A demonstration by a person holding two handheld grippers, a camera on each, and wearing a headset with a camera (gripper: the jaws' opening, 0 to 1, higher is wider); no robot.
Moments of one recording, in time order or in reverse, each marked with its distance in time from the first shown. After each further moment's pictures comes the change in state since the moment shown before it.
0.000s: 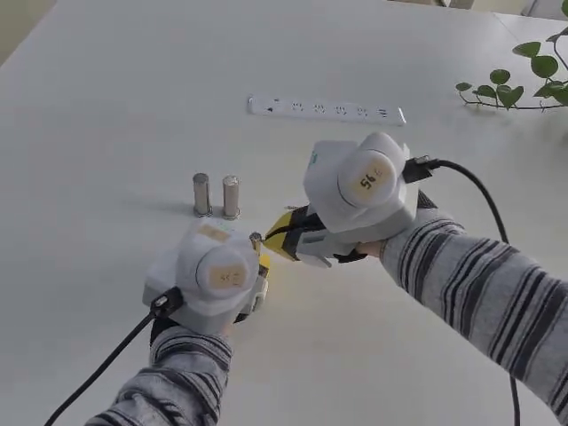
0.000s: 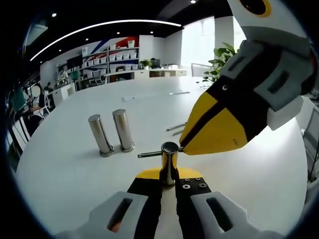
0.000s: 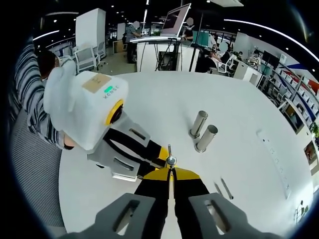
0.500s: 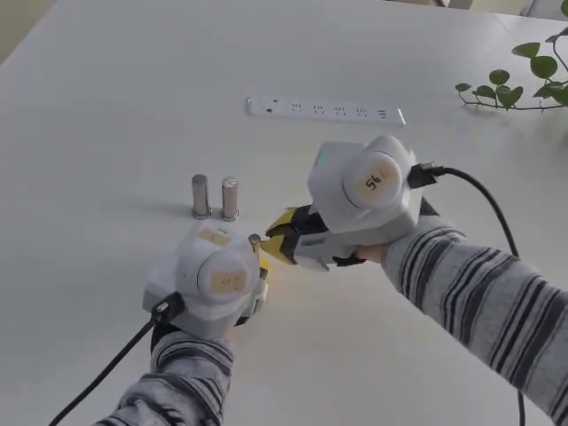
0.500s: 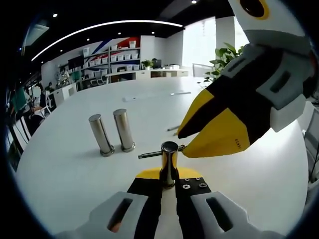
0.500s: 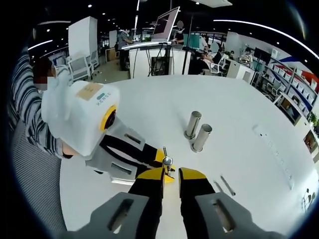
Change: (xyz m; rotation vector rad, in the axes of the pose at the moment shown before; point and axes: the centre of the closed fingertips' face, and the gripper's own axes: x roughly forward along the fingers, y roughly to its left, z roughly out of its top) left arm -0.001 0.000 0.000 0.003 -0.005 0.006; right arm -0.004 -0.006 -0.001 0.105 -0.053 -0.037
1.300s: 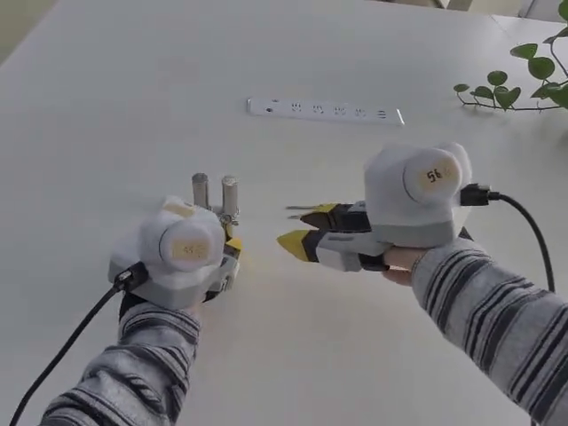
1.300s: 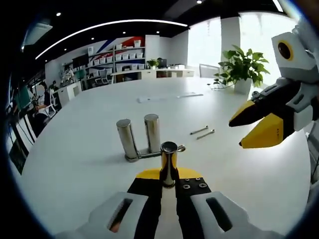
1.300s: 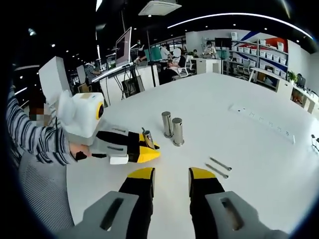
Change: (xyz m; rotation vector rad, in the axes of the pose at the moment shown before) left arm -0.006 0.047 0.008 -0.021 0.009 0.045; right arm -0.021 -0.017 -0.014 0.332 -0.125 -0.114
